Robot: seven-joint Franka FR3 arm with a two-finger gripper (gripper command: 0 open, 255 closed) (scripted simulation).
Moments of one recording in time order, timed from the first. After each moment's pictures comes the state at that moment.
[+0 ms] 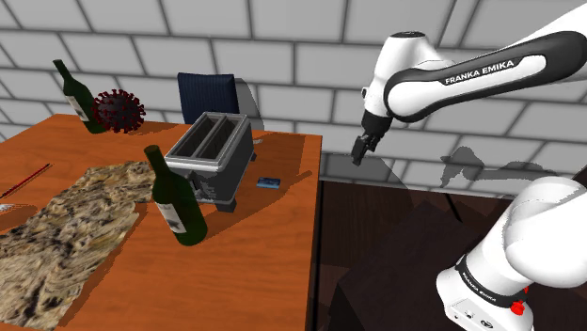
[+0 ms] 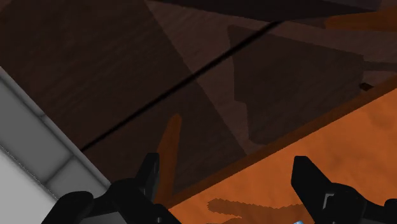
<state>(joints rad) 0.11 -0.47 -0.07 -2.61 -0.02 2.21 -0.10</state>
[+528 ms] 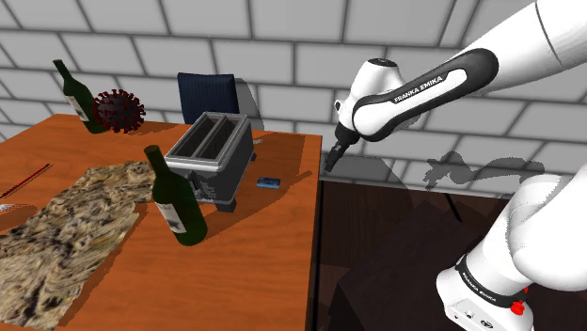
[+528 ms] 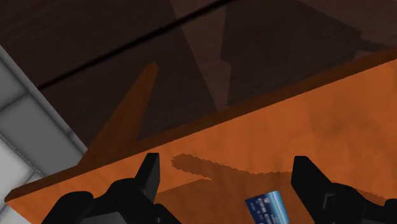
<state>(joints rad) 0.22 -0.20 -0.12 -2.57 0.13 2.57 -0.34</state>
